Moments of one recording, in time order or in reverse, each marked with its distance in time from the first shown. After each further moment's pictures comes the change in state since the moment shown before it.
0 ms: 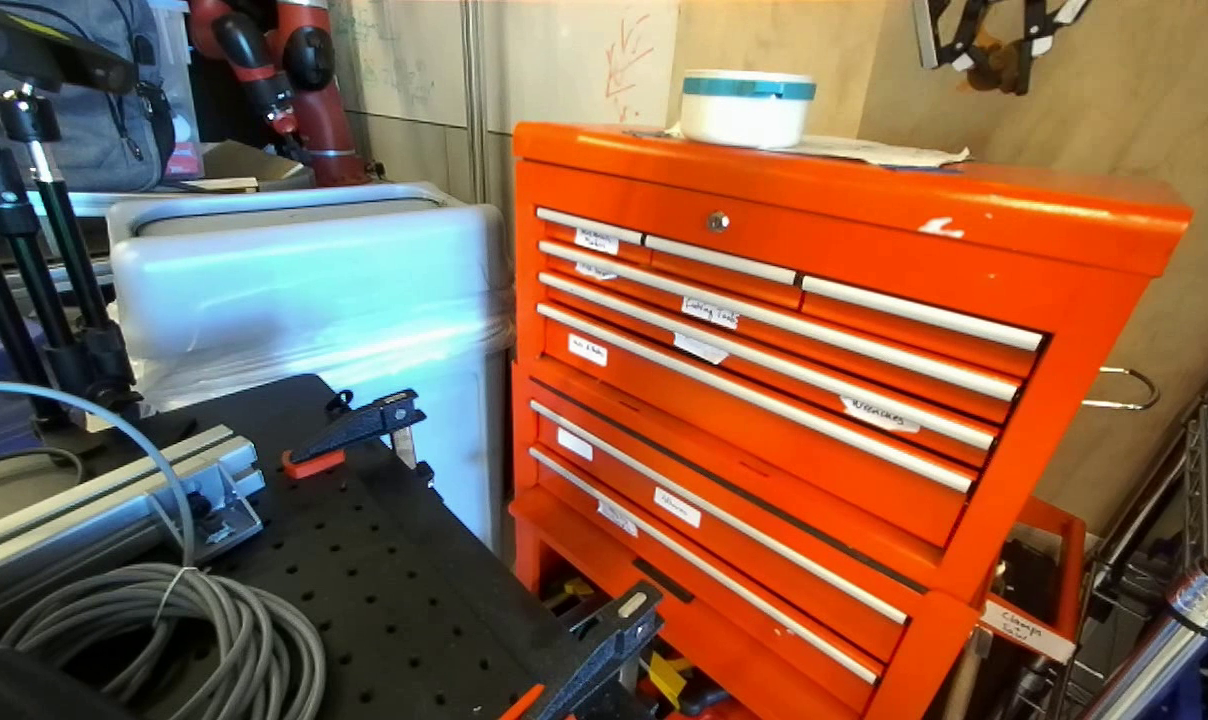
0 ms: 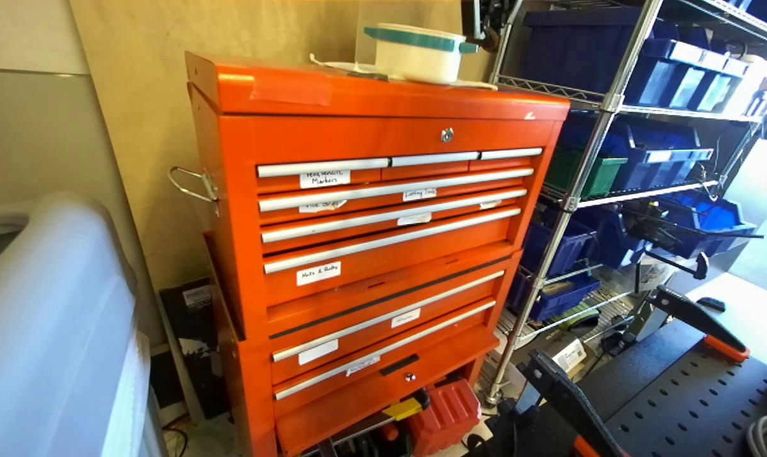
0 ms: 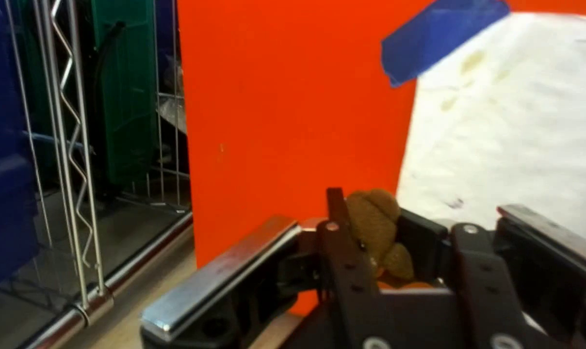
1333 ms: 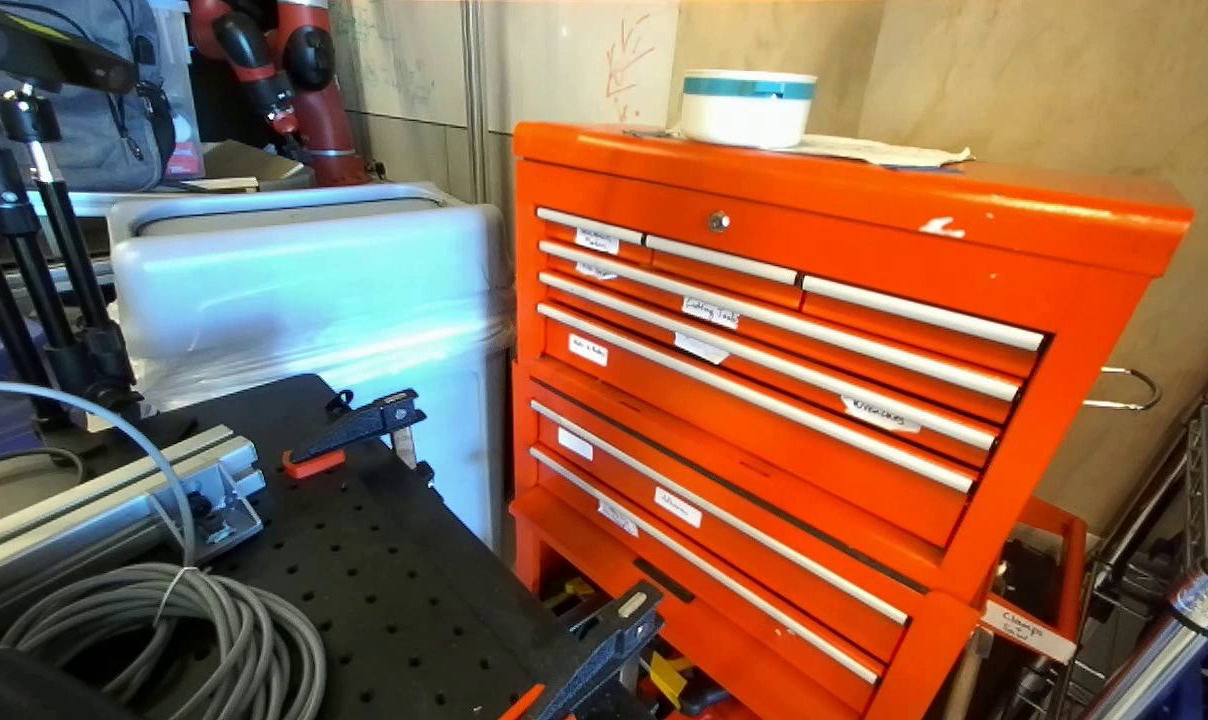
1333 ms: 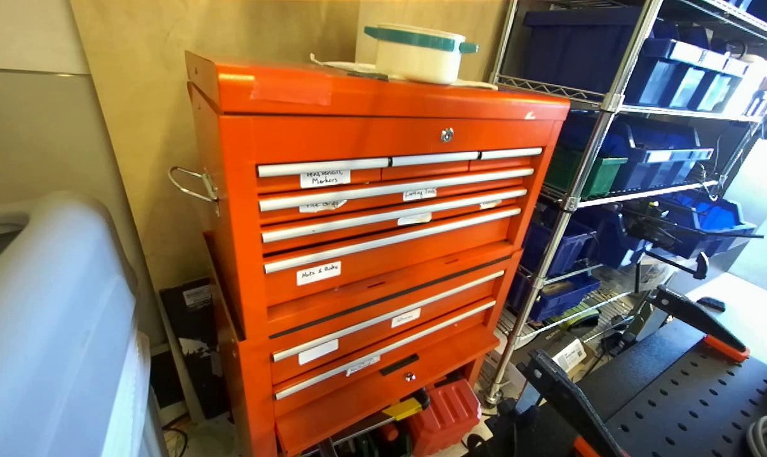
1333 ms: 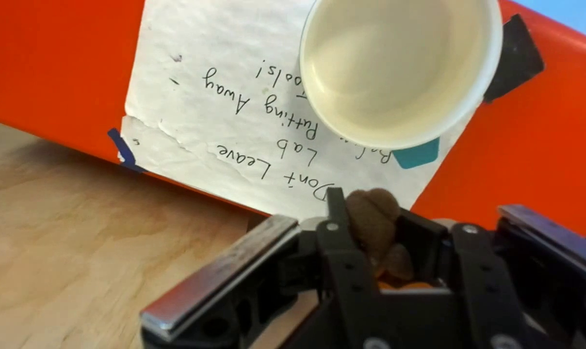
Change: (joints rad) arm 0.043 -0.085 0.186 0.110 0.179 -0.149 -0.222
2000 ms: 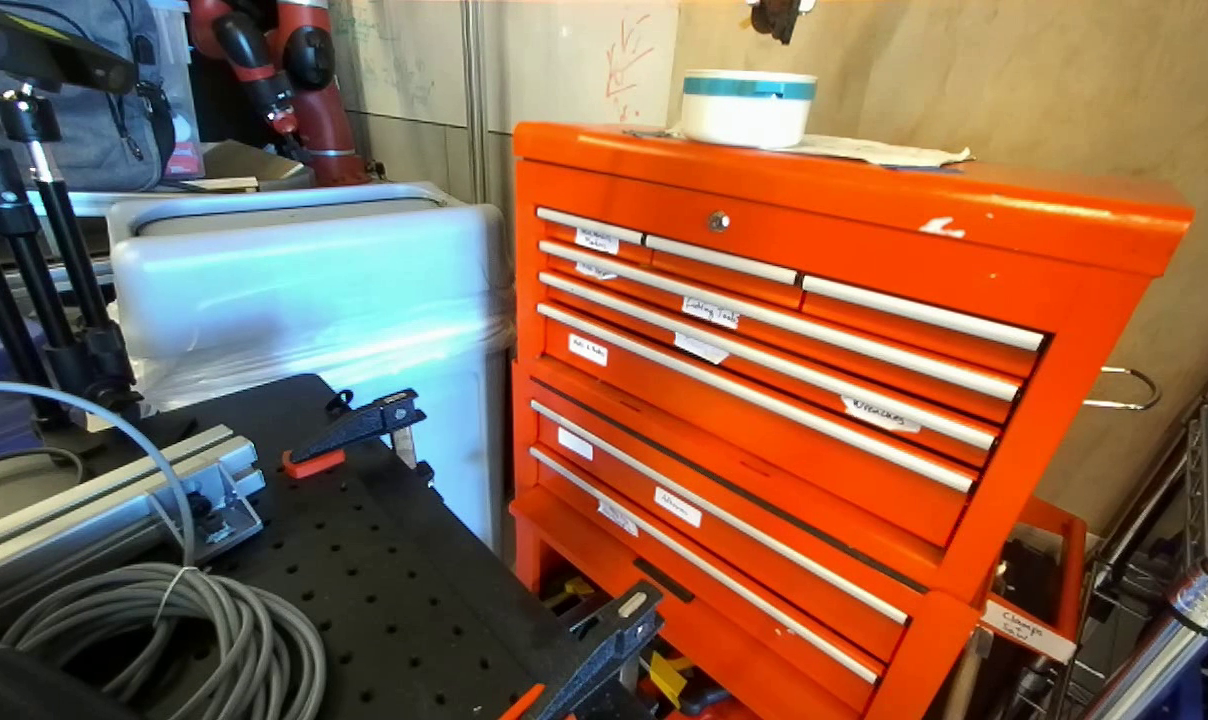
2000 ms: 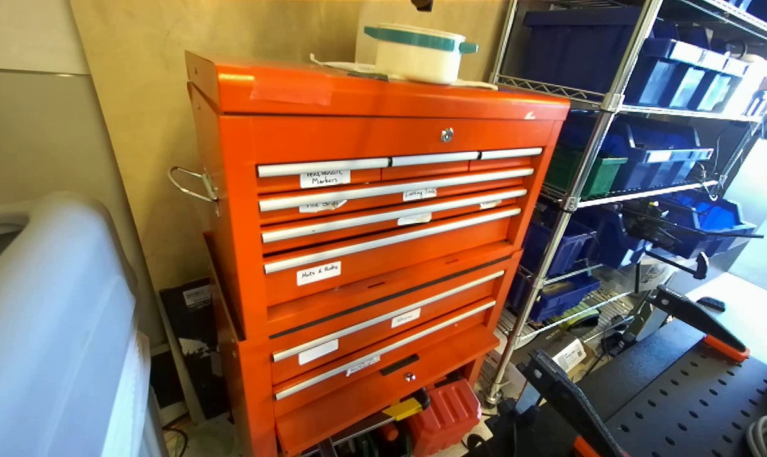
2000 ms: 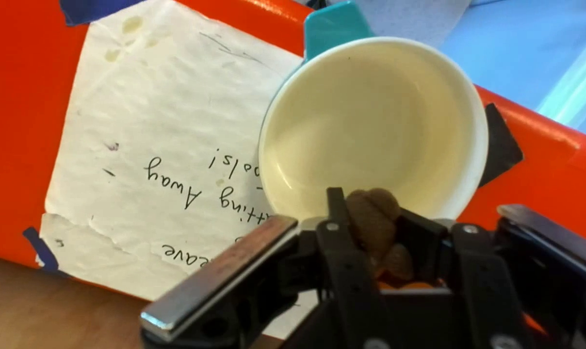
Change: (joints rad) arm -0.021 -0.011 0.004 -0.138 0.044 -0.033 -0.033
